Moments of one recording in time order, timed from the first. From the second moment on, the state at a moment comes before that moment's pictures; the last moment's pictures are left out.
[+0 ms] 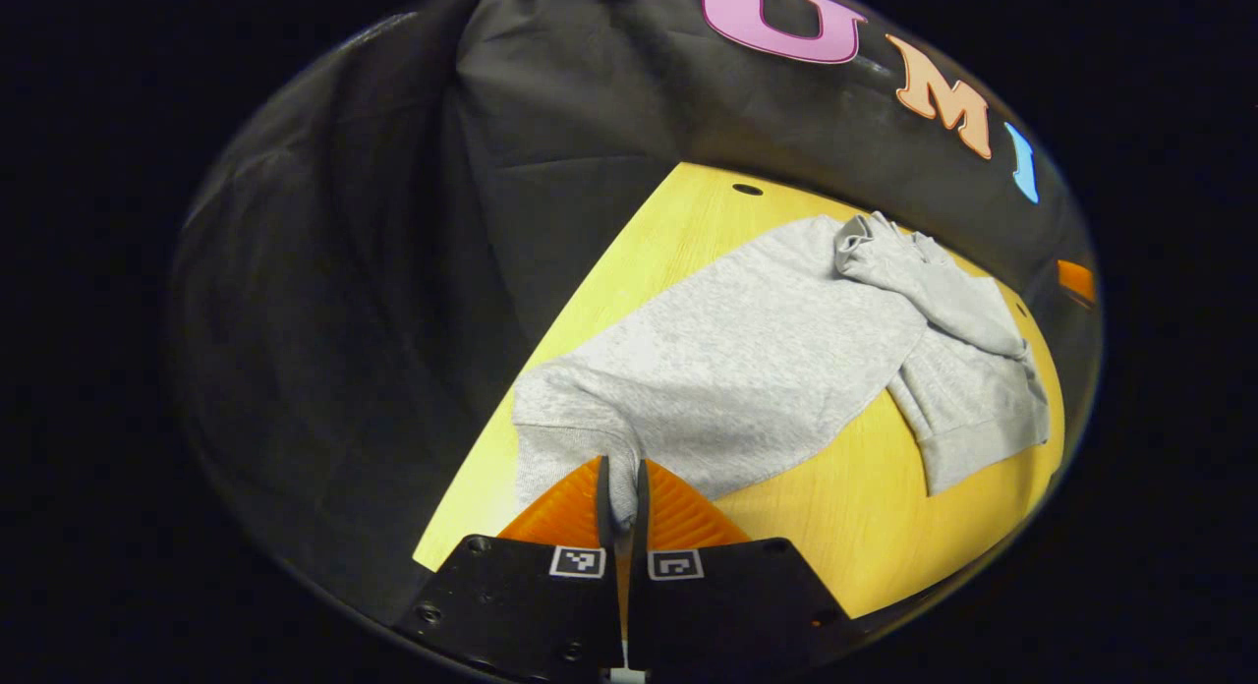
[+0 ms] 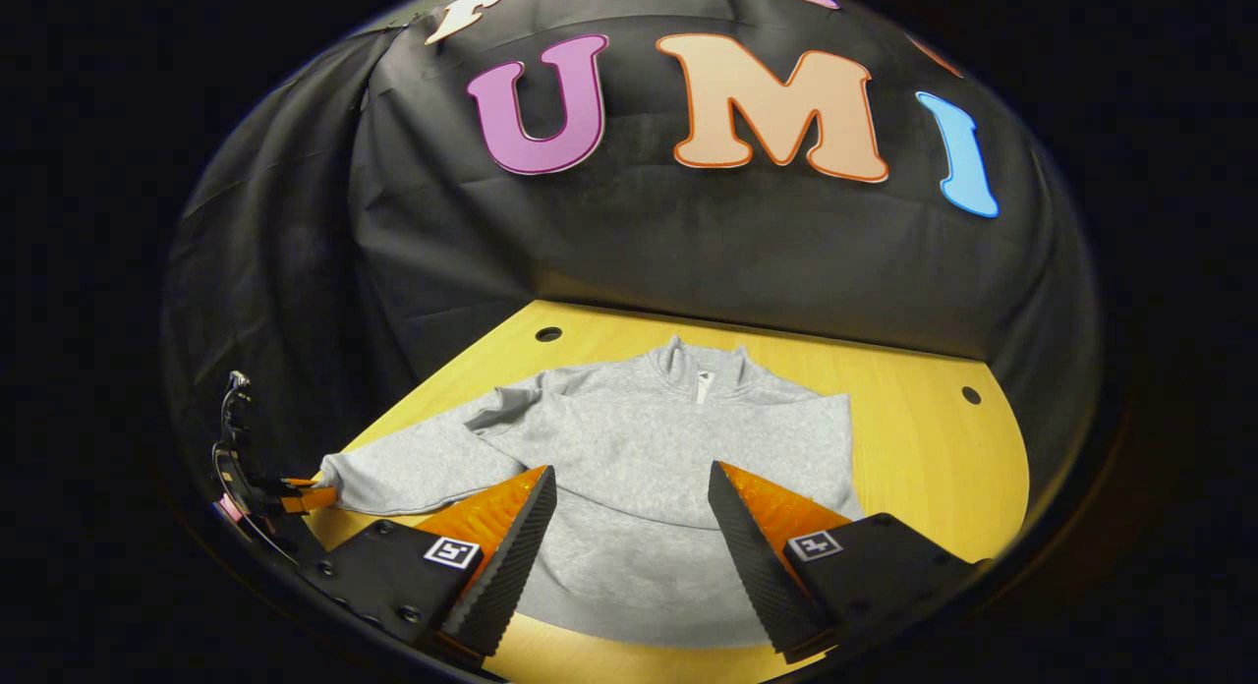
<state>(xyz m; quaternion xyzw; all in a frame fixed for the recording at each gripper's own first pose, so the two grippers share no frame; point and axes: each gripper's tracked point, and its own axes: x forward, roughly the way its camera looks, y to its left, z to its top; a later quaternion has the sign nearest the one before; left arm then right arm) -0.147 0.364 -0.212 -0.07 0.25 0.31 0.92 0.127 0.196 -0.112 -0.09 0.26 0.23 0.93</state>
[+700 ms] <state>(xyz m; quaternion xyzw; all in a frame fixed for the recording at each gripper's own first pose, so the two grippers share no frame) -0.008 0.211 -0.085 -0.10 0.14 0.13 0.98 0.141 0.115 -0.102 -0.07 0.26 0.20 0.94</state>
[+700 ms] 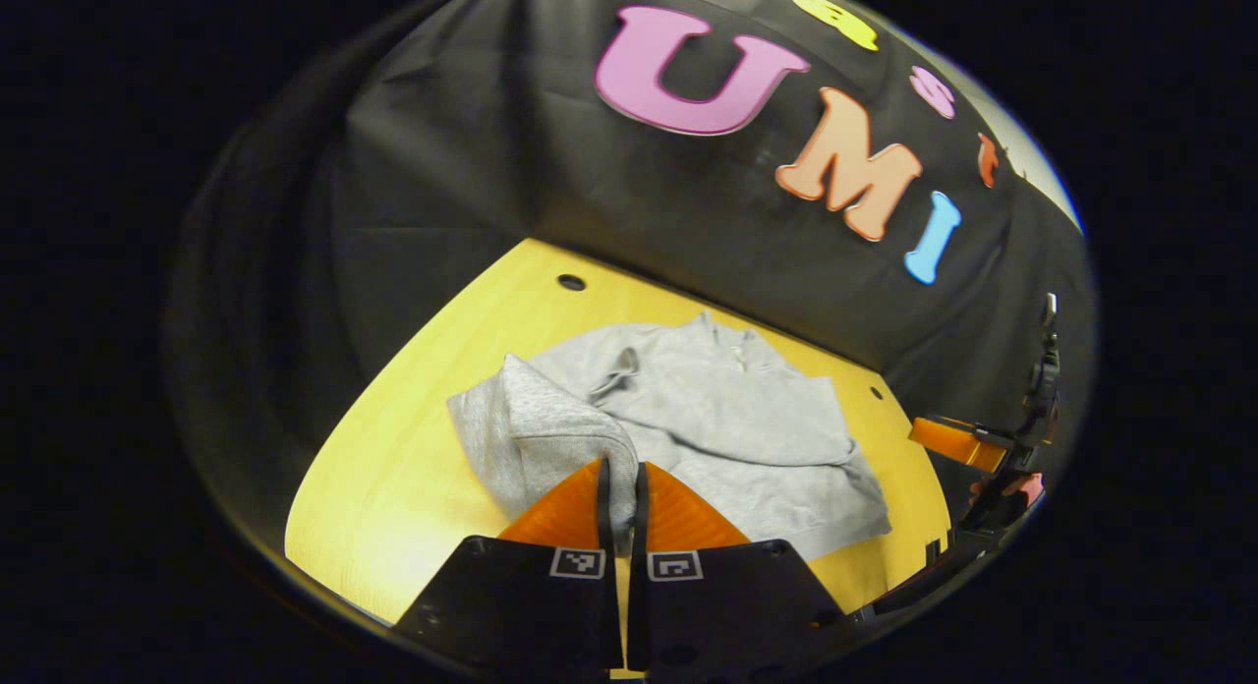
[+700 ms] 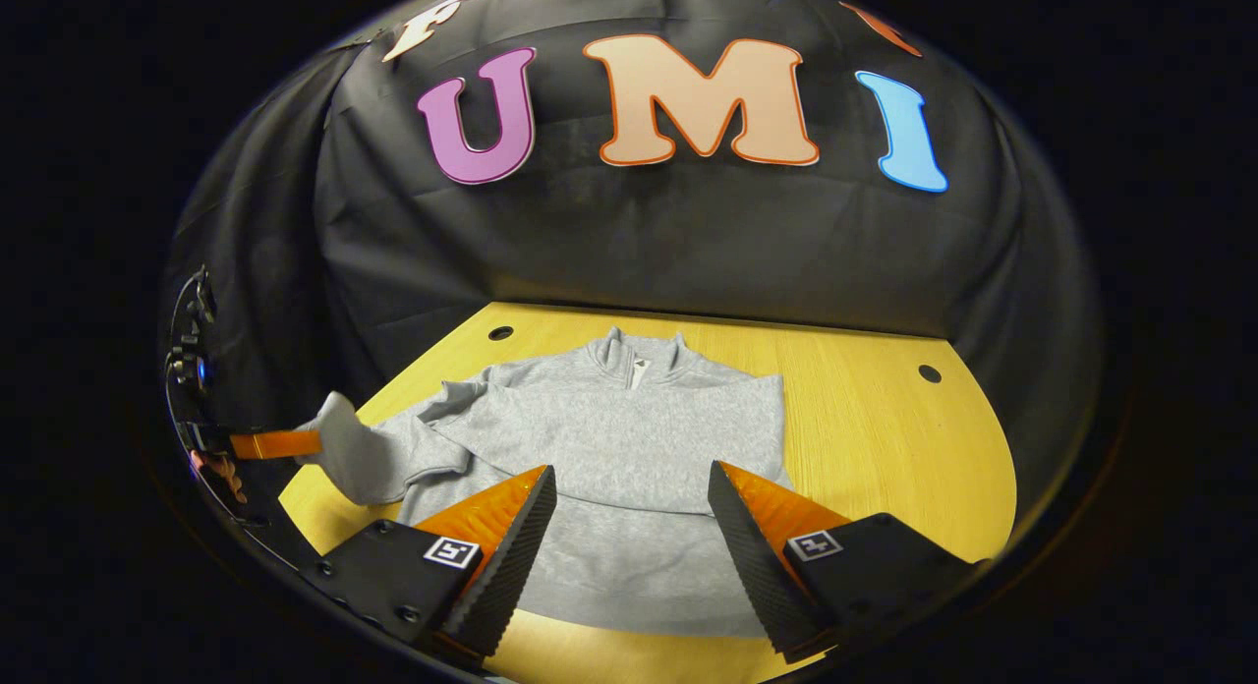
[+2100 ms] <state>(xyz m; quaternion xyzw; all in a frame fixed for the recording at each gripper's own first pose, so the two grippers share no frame) 0.275 -0.068 -0.103 0.03 0.14 -0.13 0.98 0.154 -0.065 -0.115 -0.03 0.28 0.13 0.95</state>
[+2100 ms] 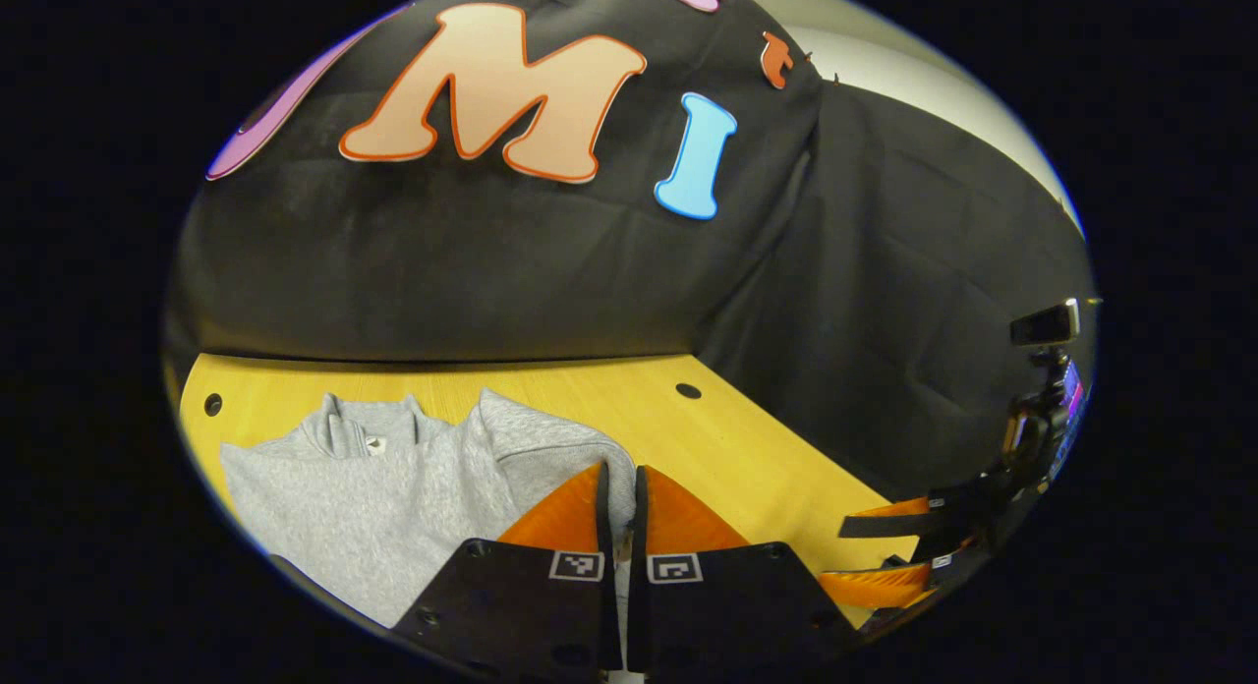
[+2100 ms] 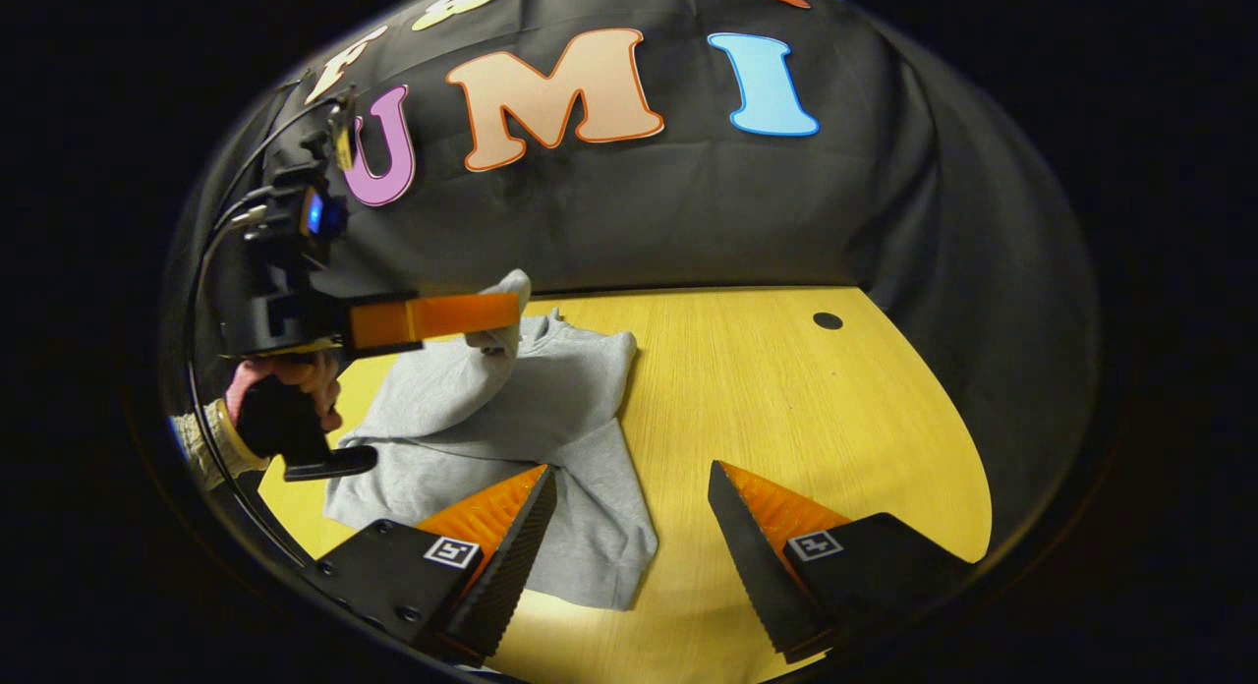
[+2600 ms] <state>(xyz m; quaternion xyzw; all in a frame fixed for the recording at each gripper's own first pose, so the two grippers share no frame) 0.317 -0.039 -0.157 0.07 0.18 -0.08 0.98 0.148 -0.079 -0.139 -0.02 0.30 0.13 0.94</state>
